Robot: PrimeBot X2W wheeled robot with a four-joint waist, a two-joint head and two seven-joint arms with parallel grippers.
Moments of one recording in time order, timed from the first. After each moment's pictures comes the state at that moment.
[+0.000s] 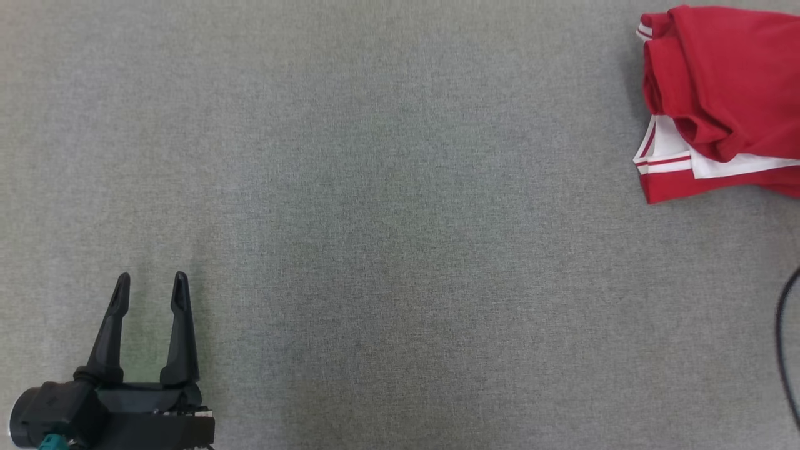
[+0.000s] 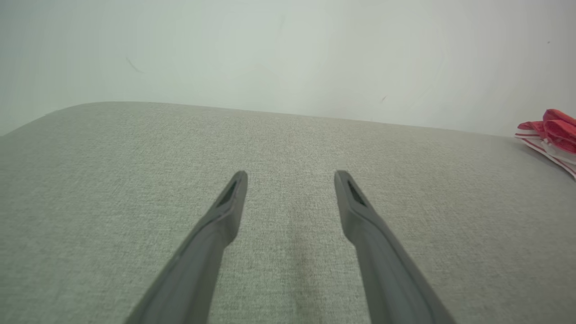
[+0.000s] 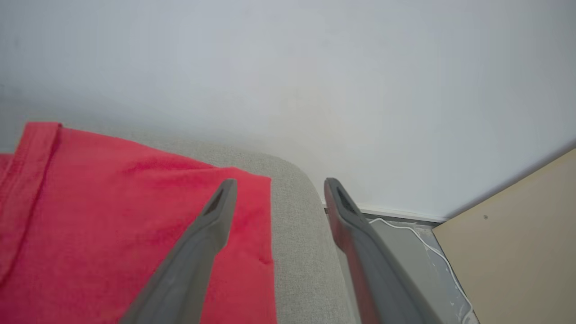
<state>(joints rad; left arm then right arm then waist) -0.17 0.05 0.10 -0.08 -0.12 -0.08 -0.26 -1.14 -0.79 0.71 0.99 0.50 0.13 -0.14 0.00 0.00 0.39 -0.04</state>
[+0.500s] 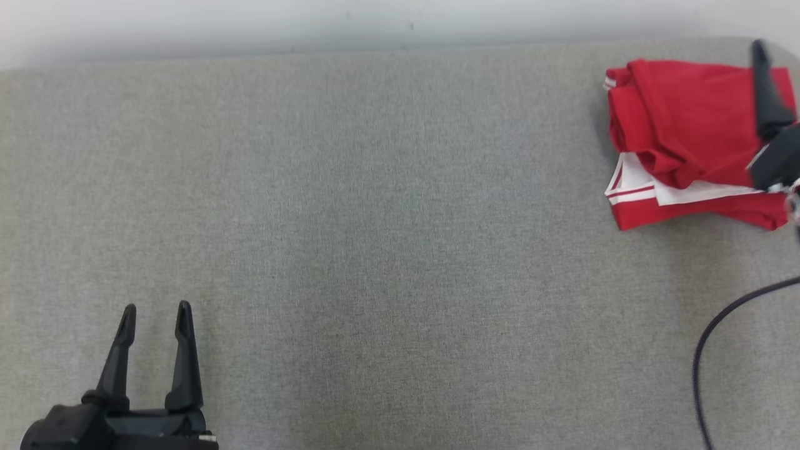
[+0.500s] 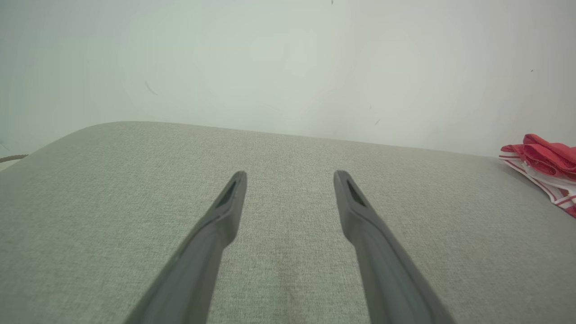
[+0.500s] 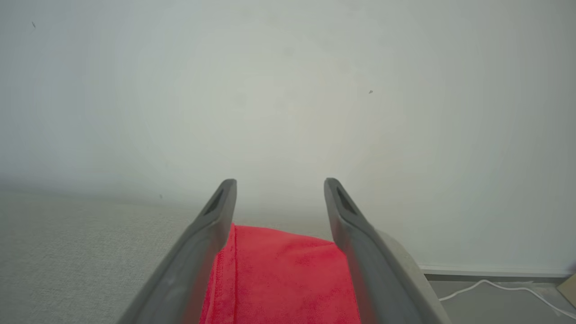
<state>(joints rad) -0.12 0.05 0.09 -0.05 -0.14 -0.05 -0.26 -1.02 -0.63 0.64 0.81 0.60 0.13 -0.26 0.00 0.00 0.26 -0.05</state>
